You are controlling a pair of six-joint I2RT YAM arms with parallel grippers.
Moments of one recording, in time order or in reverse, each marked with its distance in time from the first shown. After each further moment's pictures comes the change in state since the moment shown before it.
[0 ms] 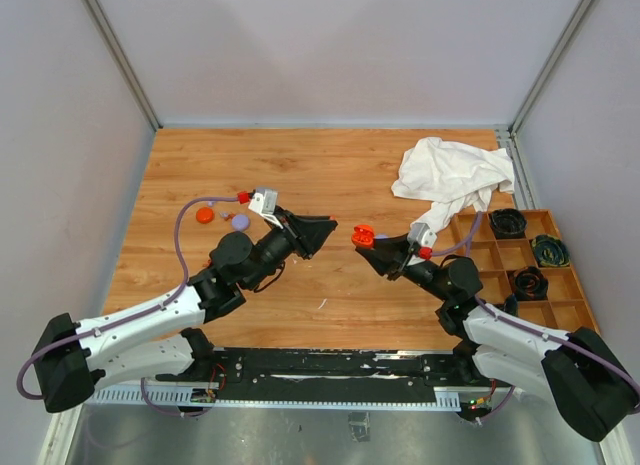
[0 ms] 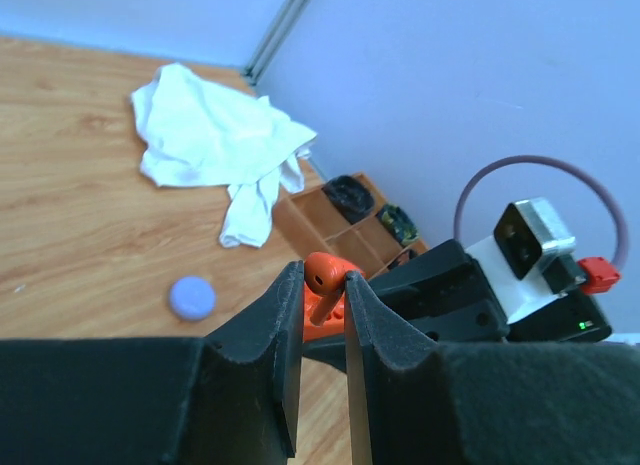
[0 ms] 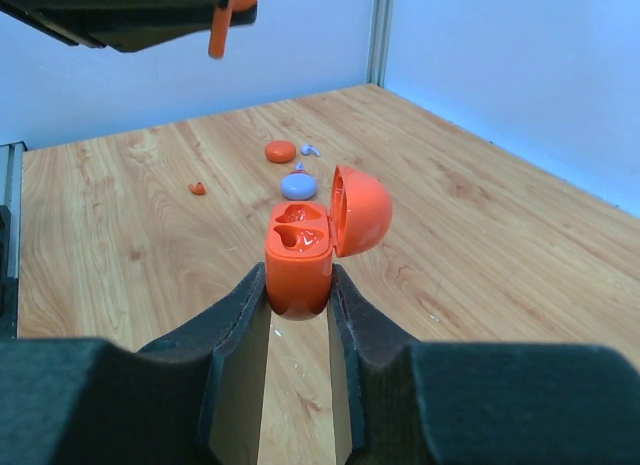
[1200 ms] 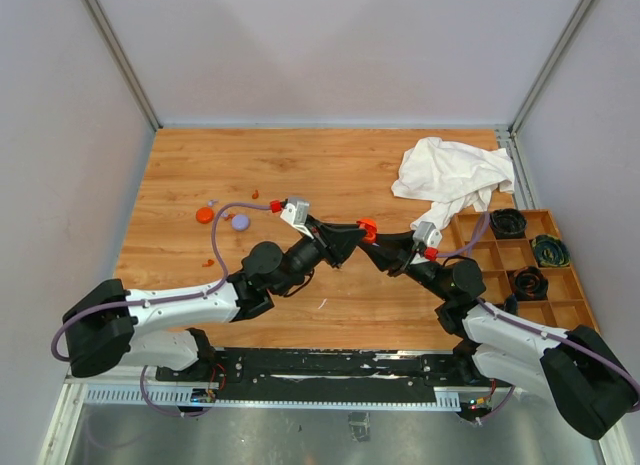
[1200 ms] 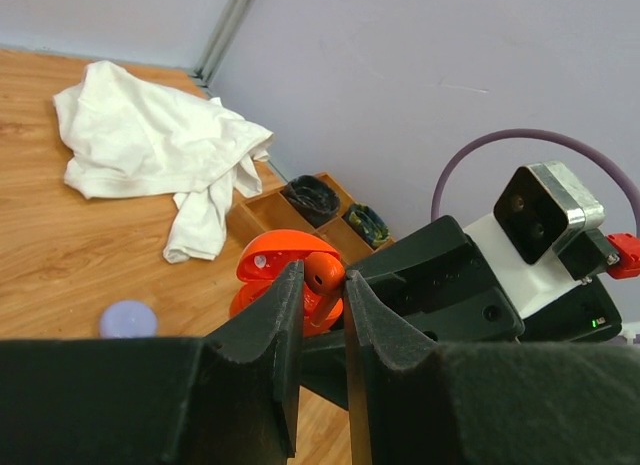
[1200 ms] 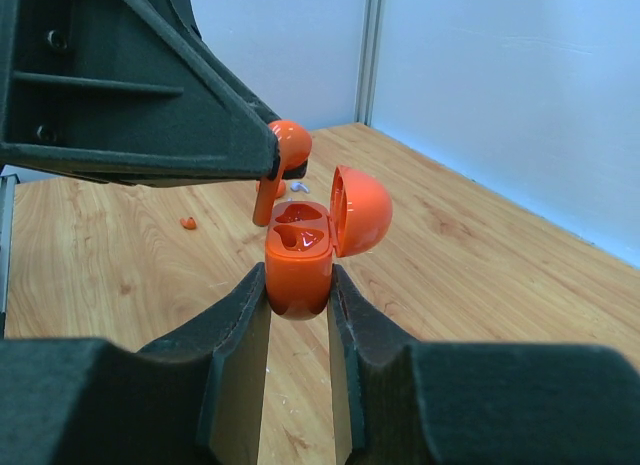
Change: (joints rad) left arm -0.131 0.260 -0.002 0.371 -0.057 0.040; right arm 0.000 0.013 0.007 0.099 0.018 0.008
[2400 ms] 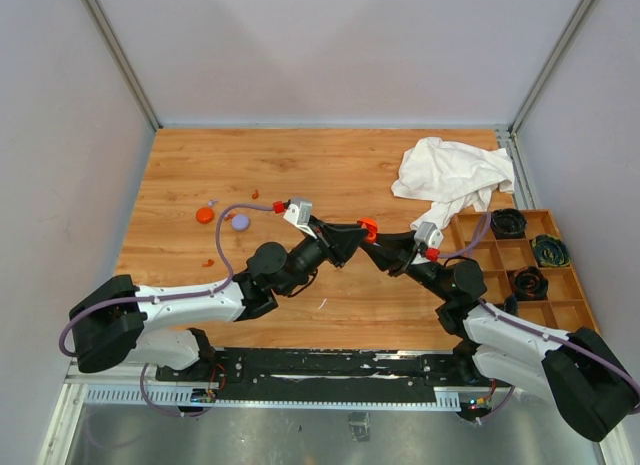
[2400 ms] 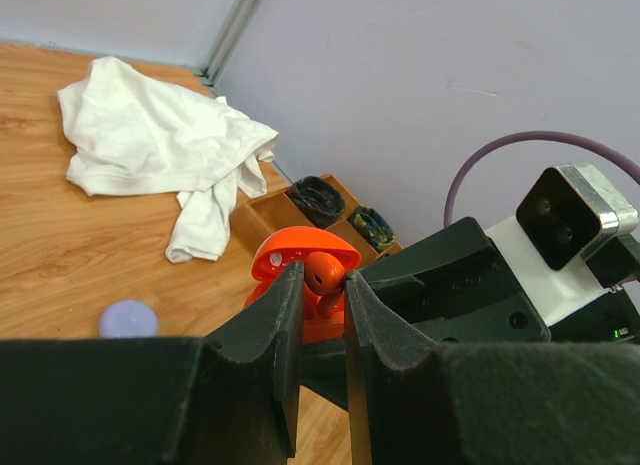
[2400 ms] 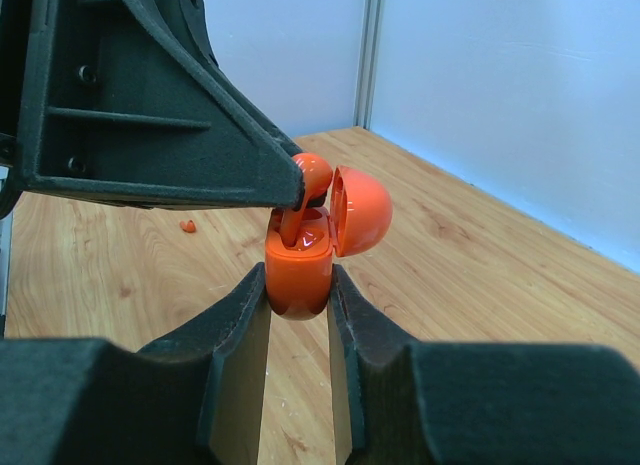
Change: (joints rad) left arm -0.005 0.051 0.001 0.045 -0.021 -0.008; right arm 0.000 -0.013 0.000 -0.002 0.000 0.000
